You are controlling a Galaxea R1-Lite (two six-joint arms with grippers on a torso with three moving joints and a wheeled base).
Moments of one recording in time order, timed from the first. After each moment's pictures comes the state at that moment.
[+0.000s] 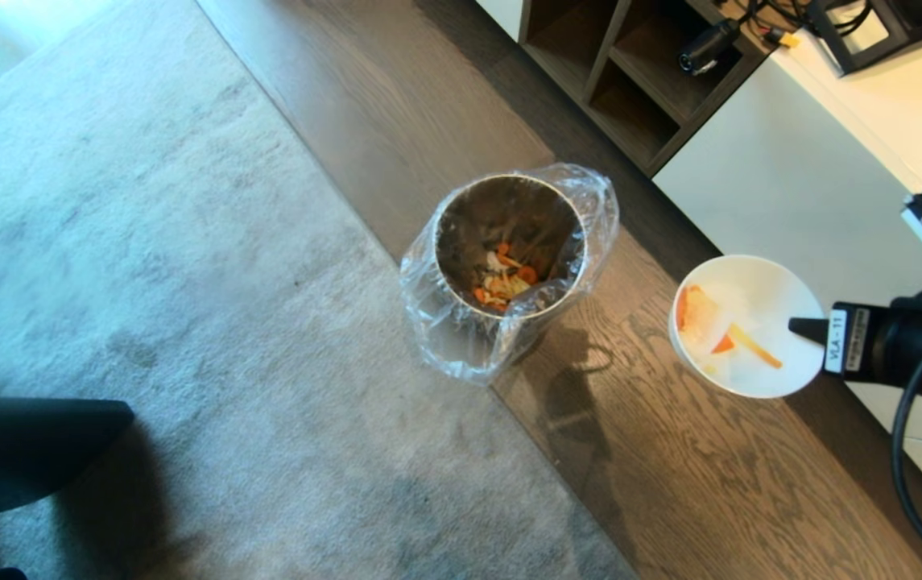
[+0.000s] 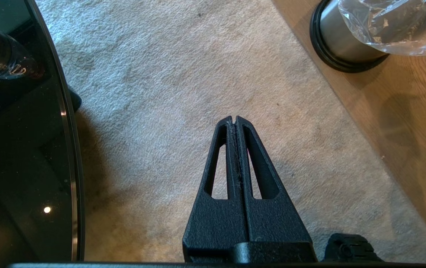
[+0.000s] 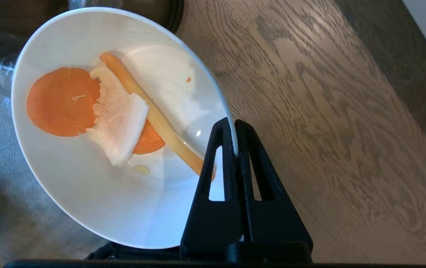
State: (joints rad) left arm 0.00 0.00 0.00 -0.01 0.01 -0.08; right arm 0.40 1.26 -0.86 -0.01 -0.25 0.26
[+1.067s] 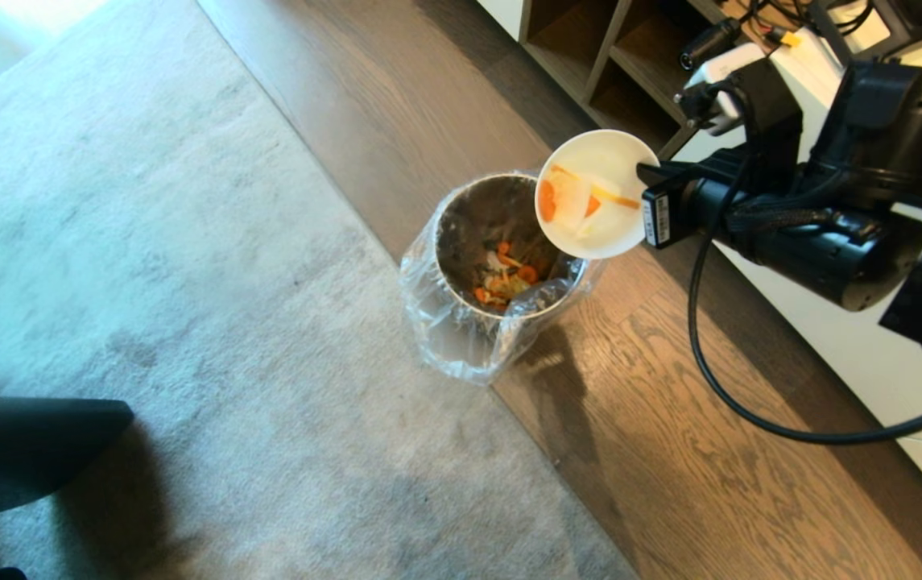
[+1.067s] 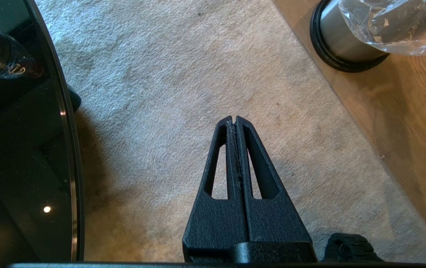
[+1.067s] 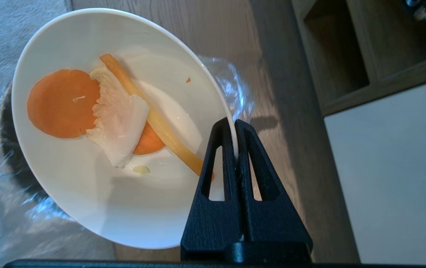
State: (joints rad) left arm 0.00 0.00 0.00 -0.01 0.01 -0.08; right arm 0.55 1.65 -1.13 -0.63 -0.26 -0.40
